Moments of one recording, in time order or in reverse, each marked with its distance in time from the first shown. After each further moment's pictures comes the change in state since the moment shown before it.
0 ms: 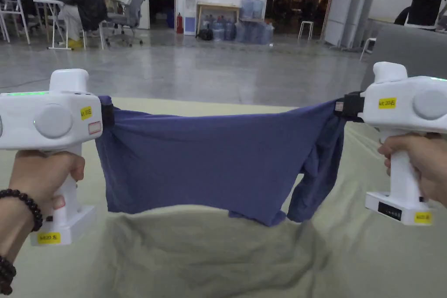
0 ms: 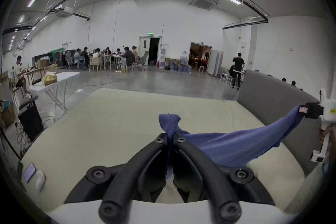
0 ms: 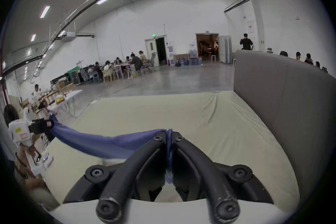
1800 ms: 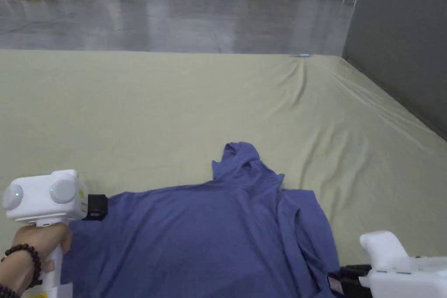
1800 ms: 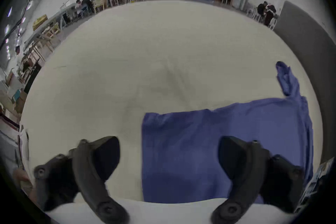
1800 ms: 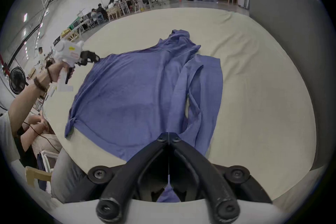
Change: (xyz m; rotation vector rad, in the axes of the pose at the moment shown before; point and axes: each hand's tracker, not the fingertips) left arm -0.035 -0.198 -0.207 -0.693 0.172 -0.010; right arm 0.003 -0.241 0.022 -0.574 0.074 0.033
